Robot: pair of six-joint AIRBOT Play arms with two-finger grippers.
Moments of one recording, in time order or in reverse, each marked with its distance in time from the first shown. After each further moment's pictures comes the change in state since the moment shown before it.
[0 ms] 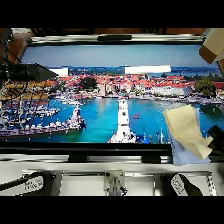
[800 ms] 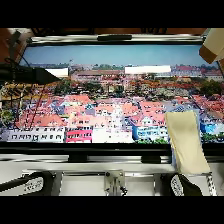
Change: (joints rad) left arm -0.093 0.000 0.019 0.311 0.068 -0.120; right arm 0.131 0.110 0.241 -0.039 -0.315 -0.105
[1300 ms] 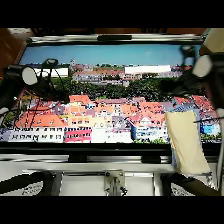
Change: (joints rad) left arm -0.339 -0.011 -0.139 0.718 0.029 -0.463; right arm 0.710 -0.464 0.279 0.045 -0.005 0.088
